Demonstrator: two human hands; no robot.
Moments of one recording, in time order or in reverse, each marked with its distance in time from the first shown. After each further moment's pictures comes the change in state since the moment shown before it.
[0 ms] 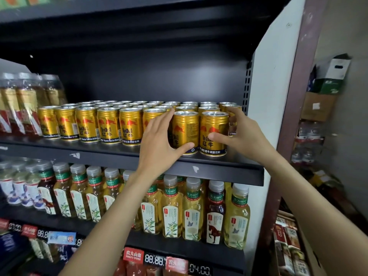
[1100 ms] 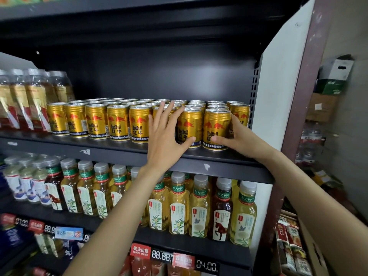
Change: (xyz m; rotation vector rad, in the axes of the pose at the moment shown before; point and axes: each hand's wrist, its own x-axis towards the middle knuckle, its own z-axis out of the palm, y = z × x) left_hand 0.008 -0.026 0.009 0.014 0.050 0.090; right_hand 0.011 0.002 0.021 0.142 -0.284 0.088
